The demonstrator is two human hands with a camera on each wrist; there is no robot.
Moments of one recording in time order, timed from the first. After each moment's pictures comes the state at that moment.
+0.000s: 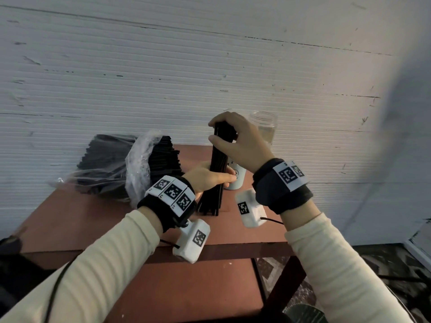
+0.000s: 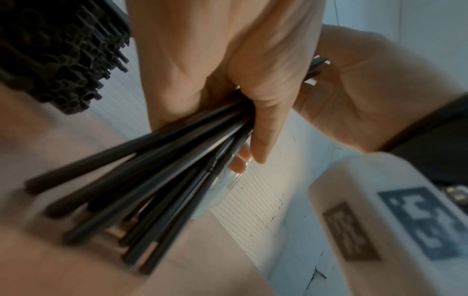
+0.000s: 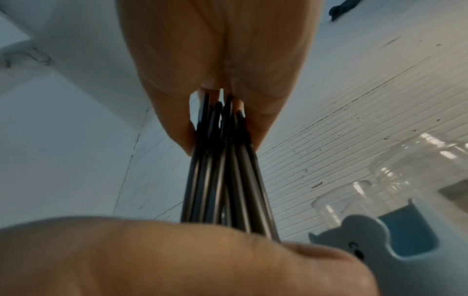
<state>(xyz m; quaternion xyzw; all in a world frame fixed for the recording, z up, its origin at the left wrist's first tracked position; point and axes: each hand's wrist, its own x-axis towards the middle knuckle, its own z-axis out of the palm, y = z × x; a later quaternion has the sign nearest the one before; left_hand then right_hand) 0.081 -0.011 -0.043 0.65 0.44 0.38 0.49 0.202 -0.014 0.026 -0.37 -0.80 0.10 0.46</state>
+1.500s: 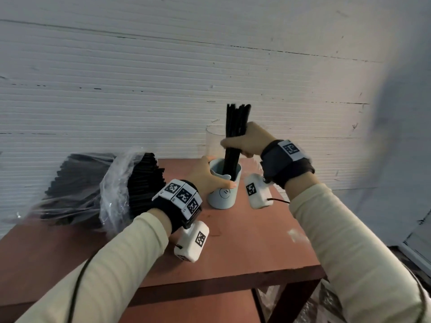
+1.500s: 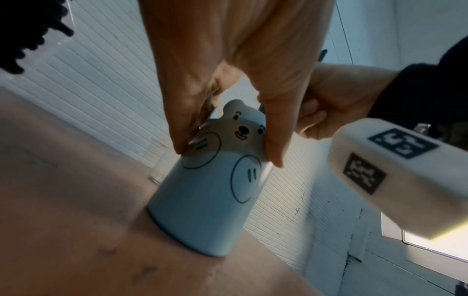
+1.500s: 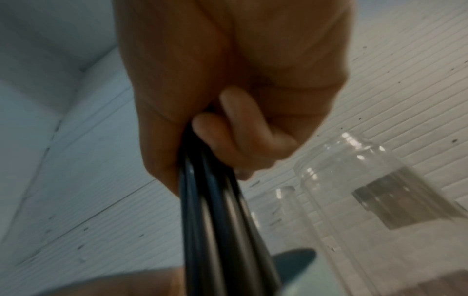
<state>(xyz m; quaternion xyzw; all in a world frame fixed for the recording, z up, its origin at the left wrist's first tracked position) 0.105 0.047 -0.030 0.66 0.53 0.35 0.40 0.249 0.070 0.053 -0.59 -0.71 0.23 0.32</state>
